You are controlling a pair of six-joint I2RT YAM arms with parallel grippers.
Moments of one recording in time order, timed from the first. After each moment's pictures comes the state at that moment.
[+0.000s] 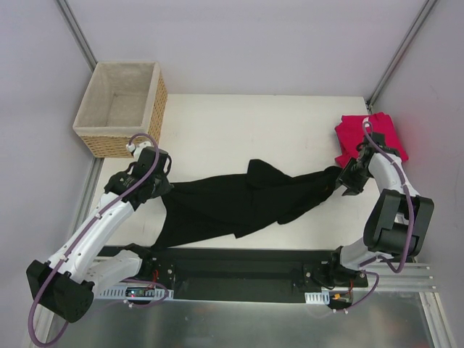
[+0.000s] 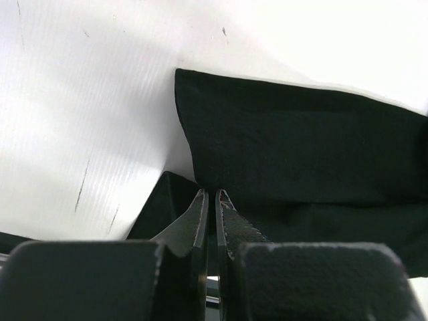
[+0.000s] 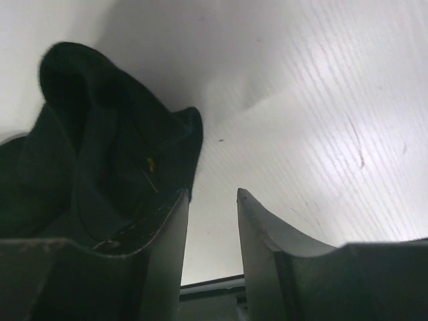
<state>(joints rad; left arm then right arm) -0.41 0.98 0.91 -0.89 -0.31 -0.74 -0.22 1.51 1.07 -0.90 -0.05 0.37</state>
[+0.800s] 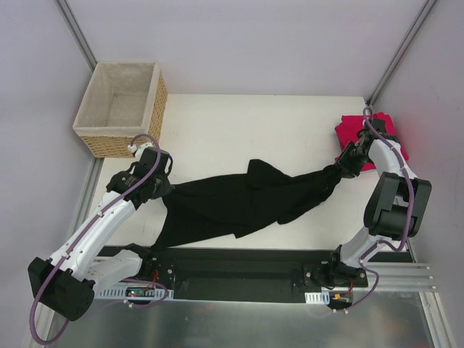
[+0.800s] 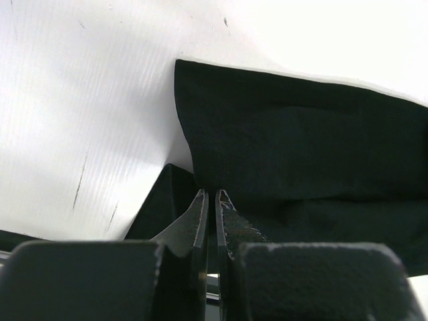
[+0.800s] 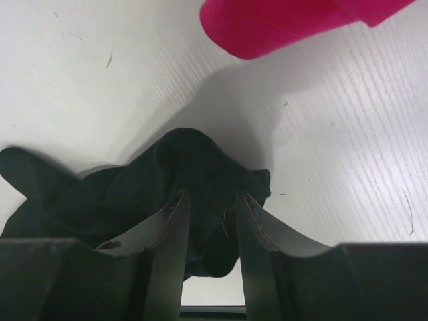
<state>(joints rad) -0.41 0.99 0.90 -0.89 -0.30 -0.74 -0.21 1.68 1.24 -0.83 -0.19 0.40</state>
